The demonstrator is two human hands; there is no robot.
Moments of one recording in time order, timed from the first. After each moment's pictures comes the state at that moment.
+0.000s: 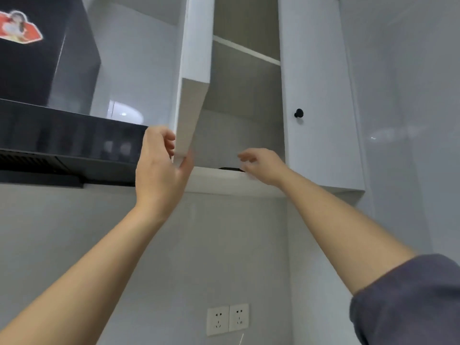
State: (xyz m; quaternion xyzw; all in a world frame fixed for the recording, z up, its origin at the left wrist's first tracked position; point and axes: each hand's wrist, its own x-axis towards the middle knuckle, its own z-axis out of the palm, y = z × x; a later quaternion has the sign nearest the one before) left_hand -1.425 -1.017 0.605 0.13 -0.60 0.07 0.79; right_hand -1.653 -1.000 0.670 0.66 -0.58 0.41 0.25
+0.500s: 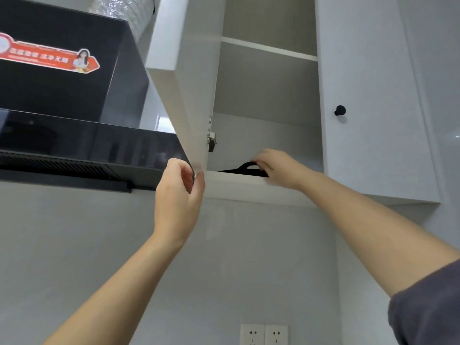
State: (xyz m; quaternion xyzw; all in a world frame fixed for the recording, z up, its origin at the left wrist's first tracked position) left_hand -1.437 -1.035 0.575 0.21 -0.58 0.07 0.79; right_hand -1.657 -1.042 0.692 0.76 -0.46 0.24 0.40
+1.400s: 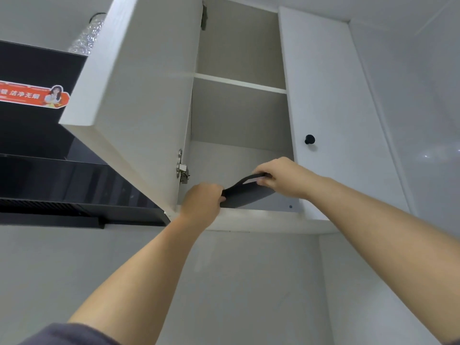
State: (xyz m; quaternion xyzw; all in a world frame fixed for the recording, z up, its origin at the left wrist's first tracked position) left_hand -1.512 -1.079 0.672 0.41 -0.72 0.32 0.46; right_hand -1.695 -0.980 0.725 0.71 -0.54 0.25 0.38
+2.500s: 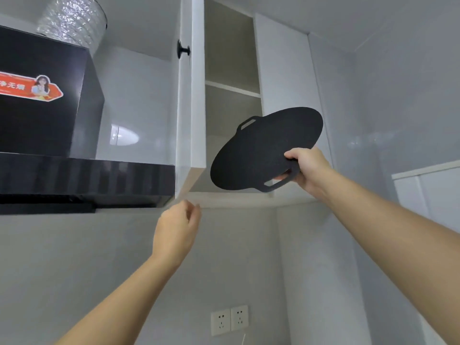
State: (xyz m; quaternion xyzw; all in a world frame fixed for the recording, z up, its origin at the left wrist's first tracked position) left_hand -1.419 -0.978 0.571 0.31 -0.70 0.01 0.64; right_hand -1.624 -0.825 0.678 0.50 -0.35 0.78 -0.13
